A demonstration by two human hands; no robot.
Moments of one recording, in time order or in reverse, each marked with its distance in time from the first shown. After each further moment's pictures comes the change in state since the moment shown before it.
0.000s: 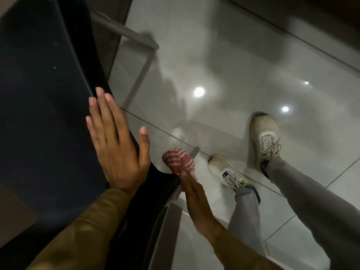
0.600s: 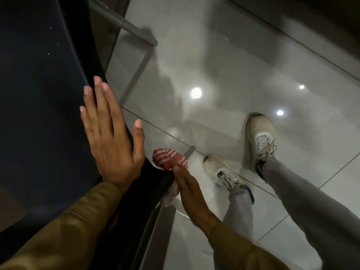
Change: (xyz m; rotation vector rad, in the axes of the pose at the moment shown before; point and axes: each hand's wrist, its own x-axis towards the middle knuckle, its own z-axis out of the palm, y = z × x) left_hand 0.000 -0.001 -0.003 -0.035 -0.001 0.004; right_hand 0.006 -0.011 -0.001 -0.094 0.006 -0.054
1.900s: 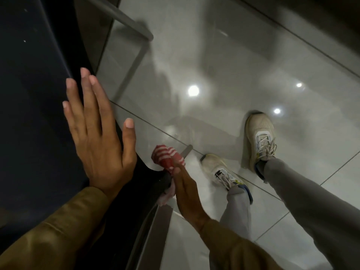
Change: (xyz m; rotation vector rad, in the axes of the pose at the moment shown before) left_hand -0.001 0.001 -0.001 -0.050 -0.022 0.016; right_hand 0.016 0.029 -0.005 -0.042 0.102 -0.074
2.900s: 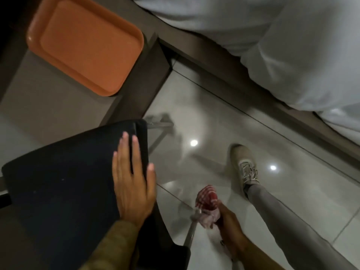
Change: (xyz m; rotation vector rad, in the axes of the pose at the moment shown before) left_hand 0.122 -0.021 -0.047 -0.139 0.076 -0.061; right_hand 0.050 -0.171 -0.051 0.117 0.067 0.217
